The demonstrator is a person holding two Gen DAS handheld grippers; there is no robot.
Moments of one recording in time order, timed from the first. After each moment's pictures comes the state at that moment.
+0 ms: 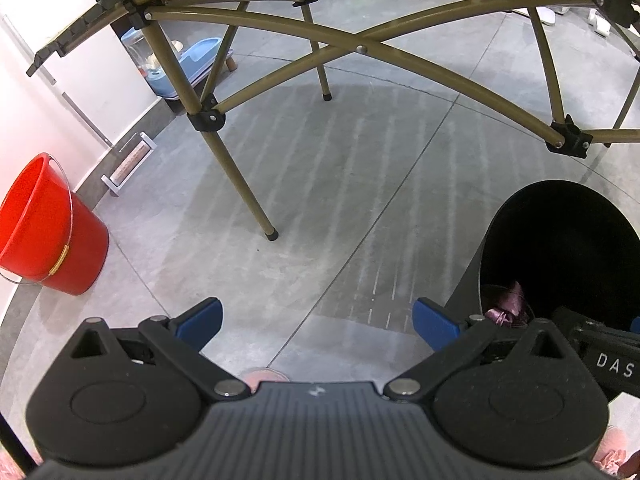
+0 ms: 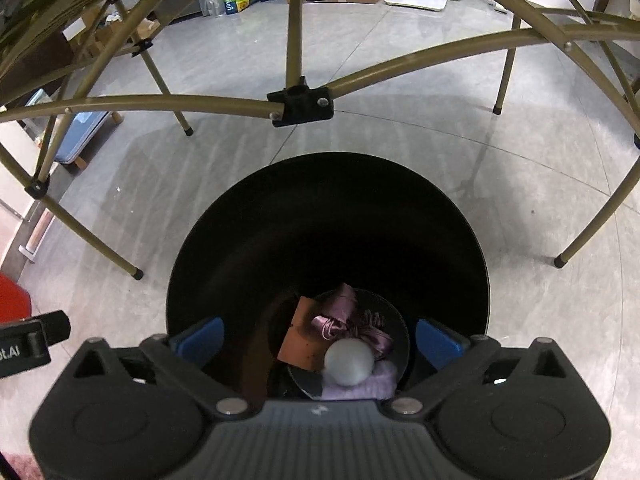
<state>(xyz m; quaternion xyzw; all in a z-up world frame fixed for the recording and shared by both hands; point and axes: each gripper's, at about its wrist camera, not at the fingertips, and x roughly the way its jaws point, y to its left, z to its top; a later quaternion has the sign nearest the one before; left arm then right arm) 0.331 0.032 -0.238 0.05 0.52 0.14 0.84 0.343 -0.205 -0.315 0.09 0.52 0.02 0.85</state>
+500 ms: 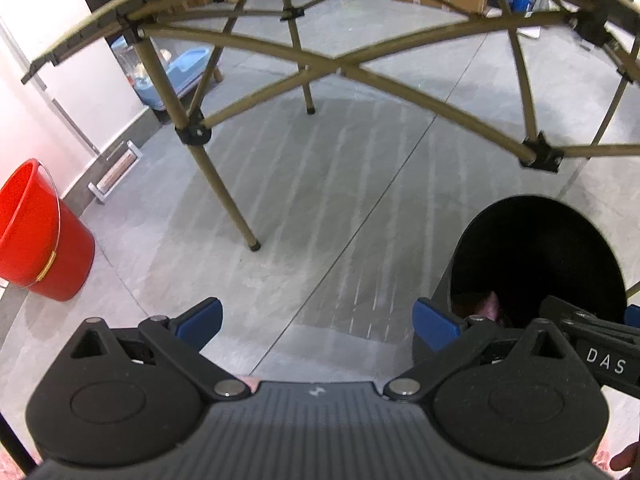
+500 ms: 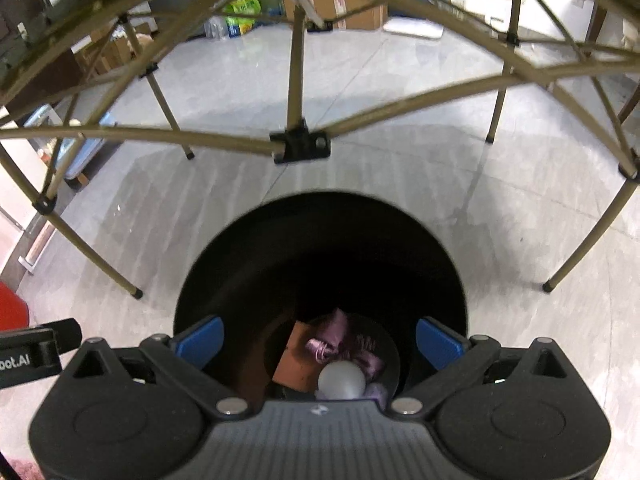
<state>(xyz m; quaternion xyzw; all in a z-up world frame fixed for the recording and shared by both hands) 0.325 0.022 -0.222 0.03 0.50 0.12 0.86 0.337 -0.209 -0.289 0.07 0.48 0.02 0.87</state>
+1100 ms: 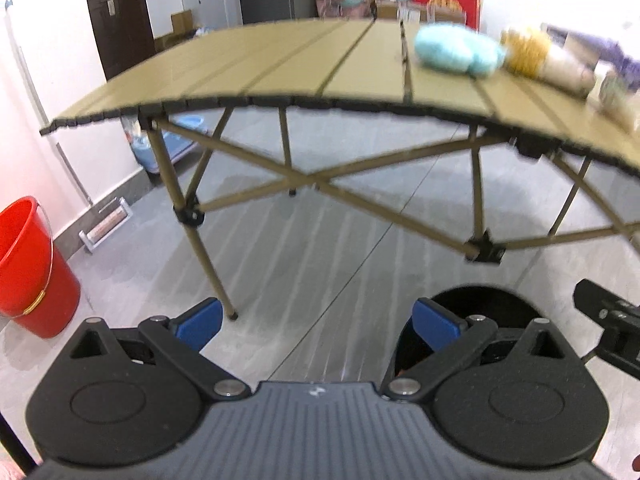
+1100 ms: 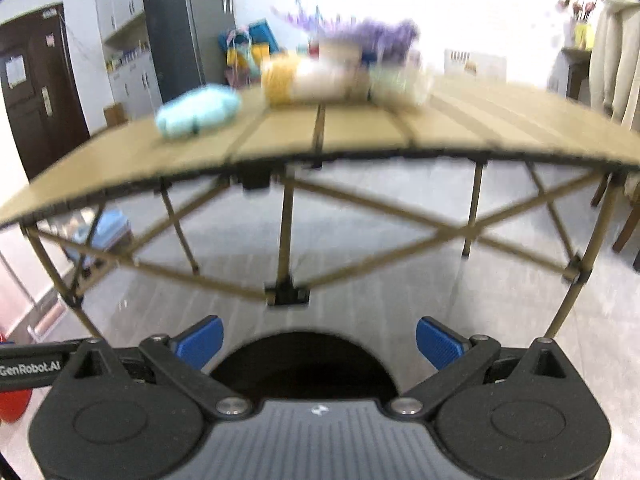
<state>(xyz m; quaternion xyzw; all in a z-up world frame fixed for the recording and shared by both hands) 0.311 0.004 -0.160 0.00 0.39 0.10 0.92 0.306 -0.243 -0.199 0.07 0.32 0.00 0.95</state>
